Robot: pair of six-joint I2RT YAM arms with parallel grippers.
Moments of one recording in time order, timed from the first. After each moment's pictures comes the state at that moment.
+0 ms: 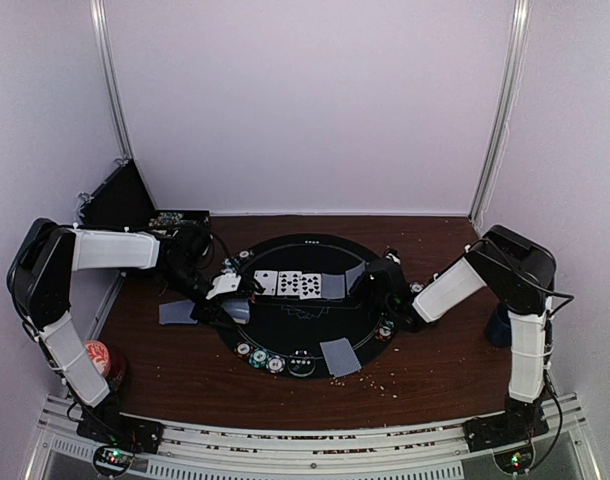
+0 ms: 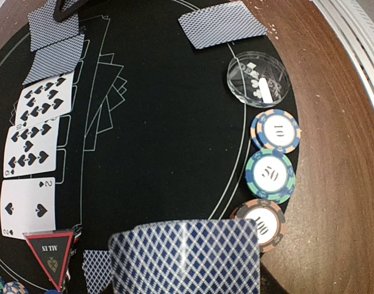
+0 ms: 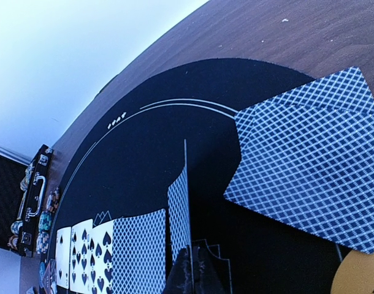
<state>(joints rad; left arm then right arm) -0.44 1.73 1.07 -0.62 0.66 1.18 0.71 2.04 0.90 0.66 0.39 0.98</state>
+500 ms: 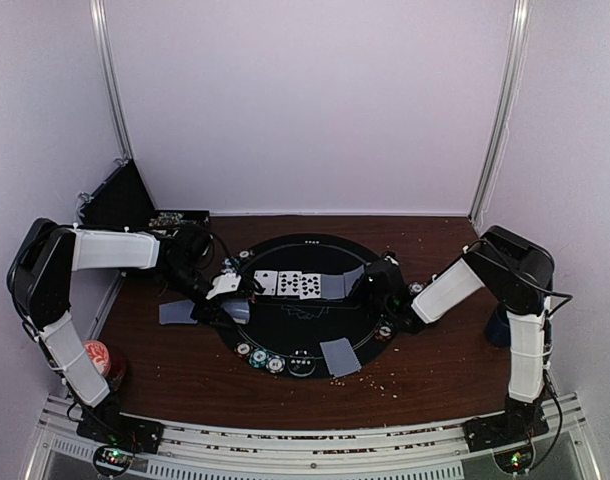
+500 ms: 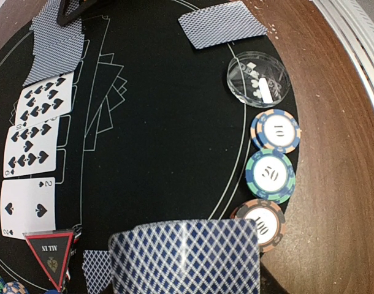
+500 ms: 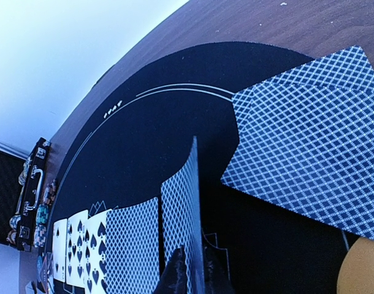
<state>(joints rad) -0.44 1.73 1.07 -0.62 0.66 1.18 0.71 2.05 0.90 0.65 0.37 0.99</state>
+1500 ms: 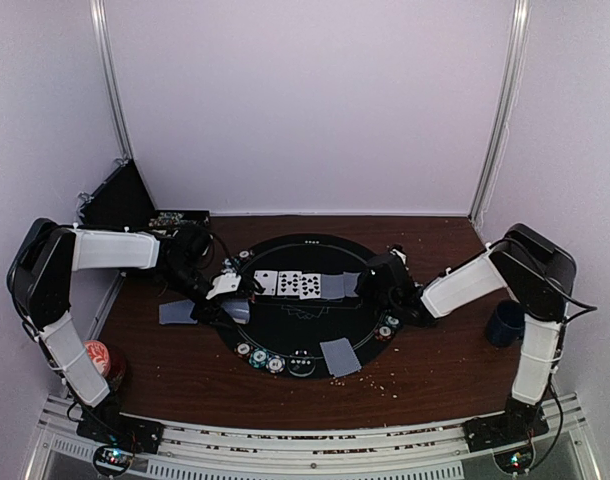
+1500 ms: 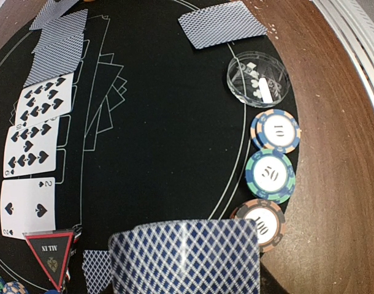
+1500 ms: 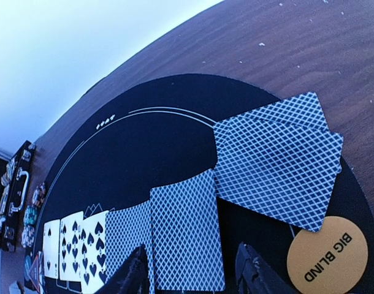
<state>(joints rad) -0.44 1.73 1.07 -0.62 0.66 1.18 0.73 1.92 0.89 0.45 0.46 0.95</state>
